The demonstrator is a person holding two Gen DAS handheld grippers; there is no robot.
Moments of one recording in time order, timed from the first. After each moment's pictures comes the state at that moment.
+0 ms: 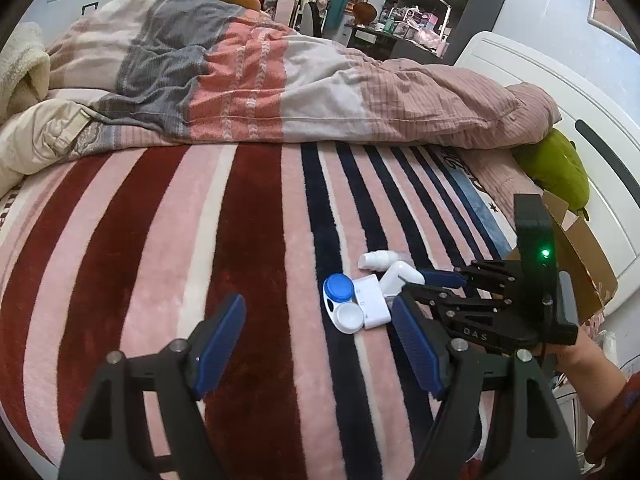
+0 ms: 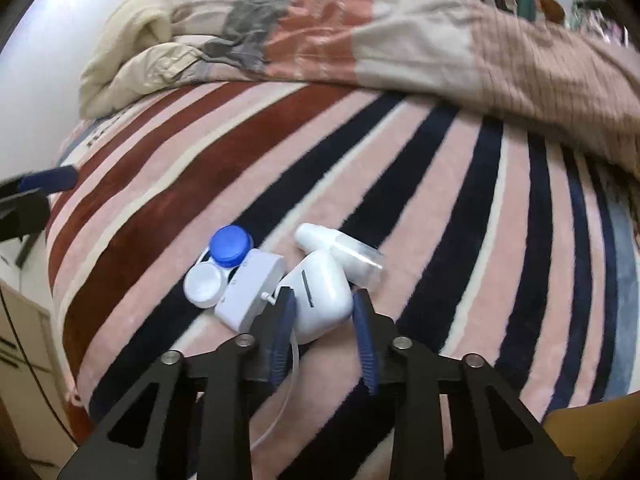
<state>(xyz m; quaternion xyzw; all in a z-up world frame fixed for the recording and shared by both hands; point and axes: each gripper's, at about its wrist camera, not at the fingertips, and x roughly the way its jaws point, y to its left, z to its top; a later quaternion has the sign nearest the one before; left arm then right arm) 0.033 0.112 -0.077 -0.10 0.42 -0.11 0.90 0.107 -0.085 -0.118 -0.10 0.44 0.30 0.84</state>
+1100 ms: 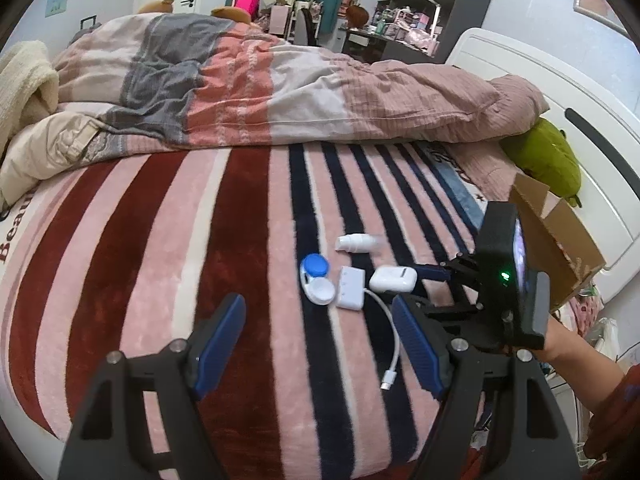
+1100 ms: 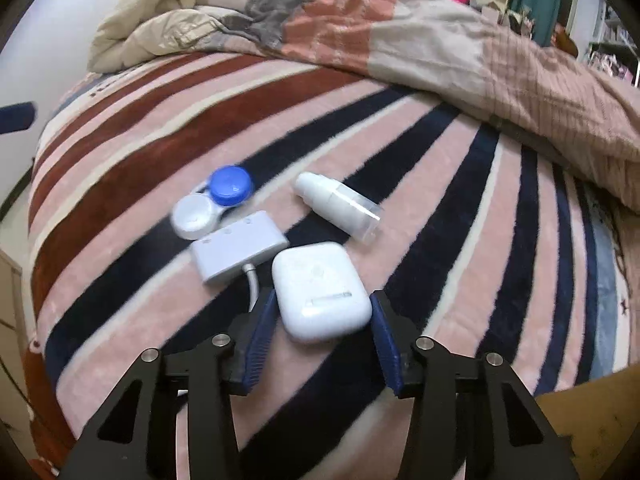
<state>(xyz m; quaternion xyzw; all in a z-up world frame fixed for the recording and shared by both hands) -0.011 0.090 -0.055 -0.08 0.41 -0.11 0.90 0.074 -0.091 -0.126 -0.16 0.40 0.30 0.85</state>
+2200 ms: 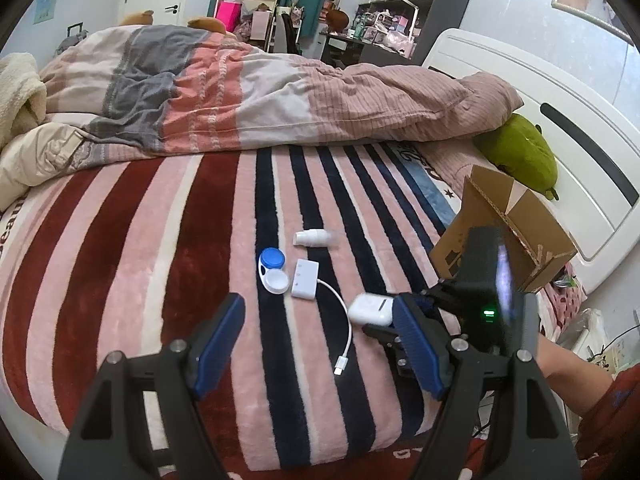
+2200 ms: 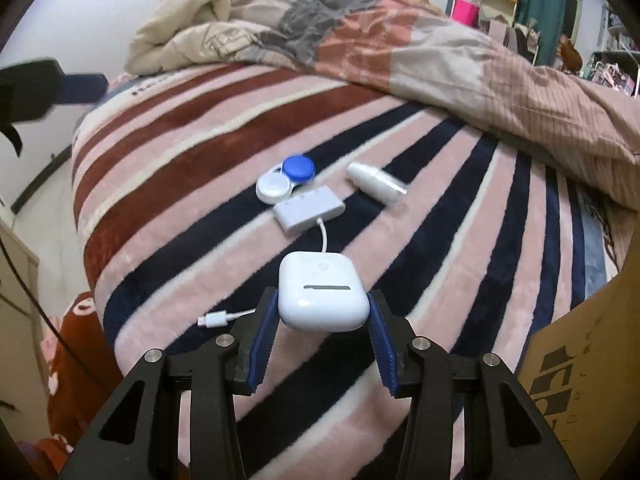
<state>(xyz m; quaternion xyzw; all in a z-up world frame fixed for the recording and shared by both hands) -0.040 0.064 -0.039 -0.08 0.40 -0.14 0.90 0.022 -0.107 -0.120 -0.16 0.42 0.32 0.83</state>
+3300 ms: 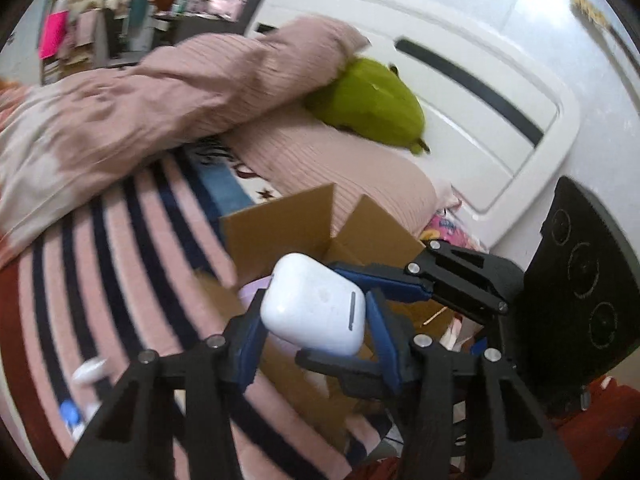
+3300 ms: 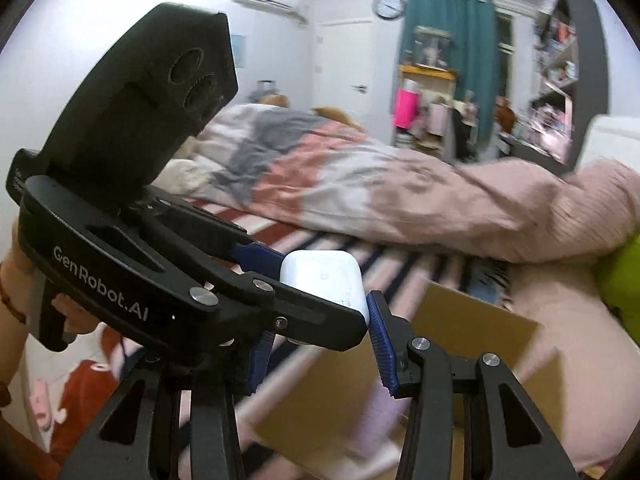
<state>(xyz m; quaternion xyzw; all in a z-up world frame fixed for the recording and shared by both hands) 0.073 -0.176 0.015 0.00 0.42 -0.41 0.81 0.002 -0.271 0.022 -0.08 0.24 0.27 0.93</state>
